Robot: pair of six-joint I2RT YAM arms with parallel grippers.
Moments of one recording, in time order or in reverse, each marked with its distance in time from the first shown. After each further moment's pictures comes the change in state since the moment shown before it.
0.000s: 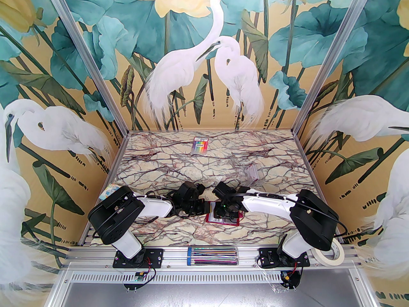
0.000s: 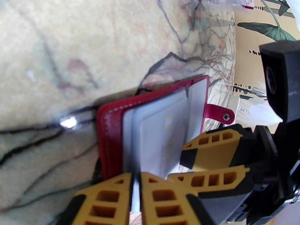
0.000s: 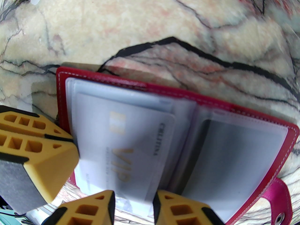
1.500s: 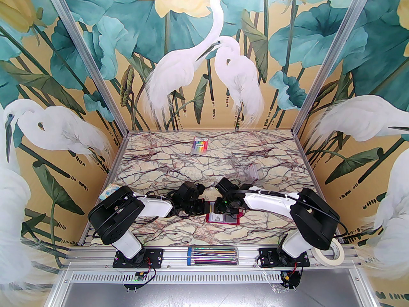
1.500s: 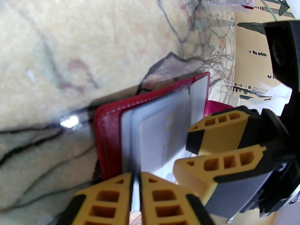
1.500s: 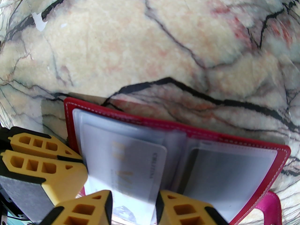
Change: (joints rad) left arm 0.000 0.000 0.000 0.000 0.000 0.000; right arm -0.055 0.000 0.000 0.038 -0.014 -0.039
